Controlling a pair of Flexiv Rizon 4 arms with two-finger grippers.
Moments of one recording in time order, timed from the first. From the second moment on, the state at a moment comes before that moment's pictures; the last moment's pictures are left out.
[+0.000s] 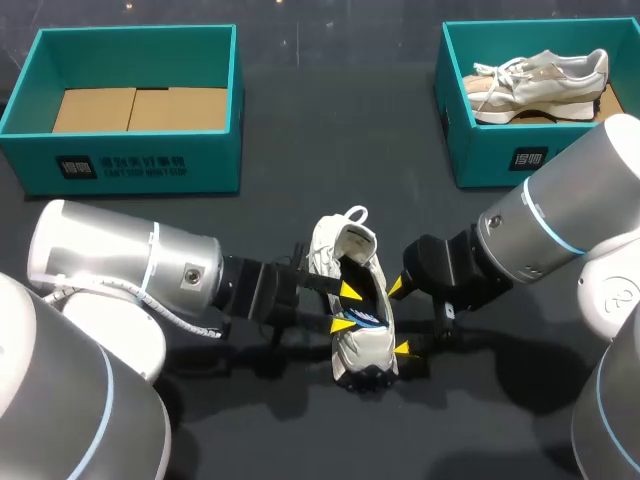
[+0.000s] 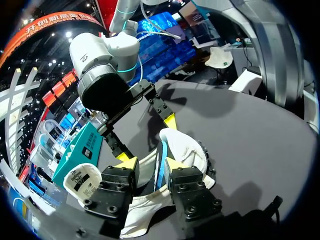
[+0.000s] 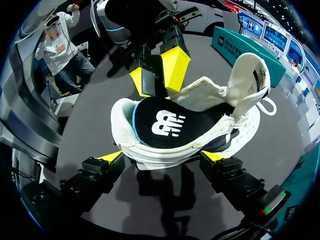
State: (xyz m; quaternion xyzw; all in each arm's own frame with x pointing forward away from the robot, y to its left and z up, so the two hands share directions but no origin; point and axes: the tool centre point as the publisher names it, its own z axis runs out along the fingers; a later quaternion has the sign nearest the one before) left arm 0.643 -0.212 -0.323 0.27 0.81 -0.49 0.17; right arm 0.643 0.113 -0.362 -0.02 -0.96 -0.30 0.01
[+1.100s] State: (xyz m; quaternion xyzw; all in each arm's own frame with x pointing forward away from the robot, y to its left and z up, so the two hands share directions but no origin) left arm 0.640 -0.111 -0.283 0.37 0.82 -0.43 0.06; right arm 0.647 0.001 -0.326 -0.04 -0.96 -0.29 0.05
